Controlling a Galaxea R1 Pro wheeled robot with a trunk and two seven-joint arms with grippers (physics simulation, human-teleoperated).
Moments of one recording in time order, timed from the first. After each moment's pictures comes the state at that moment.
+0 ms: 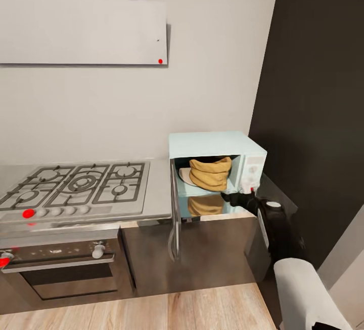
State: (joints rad) left arm 0.00 0.03 0.01 -0.09 0.41 -0.05 0.05; right arm -0.73 0.05 -0.27 -1.00 0.32 0.40 0.49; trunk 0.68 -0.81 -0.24
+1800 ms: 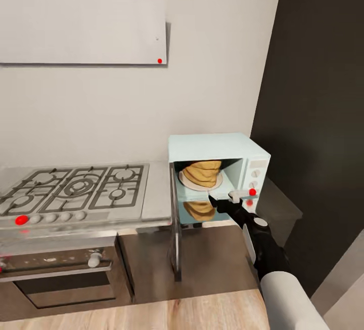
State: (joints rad) left arm 0.00 0.02 0.01 -0.09 0.42 -0.05 0.05; right arm -0.66 0.14 -0.28 -0.90 0.19 0.12 0.42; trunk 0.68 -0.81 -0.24
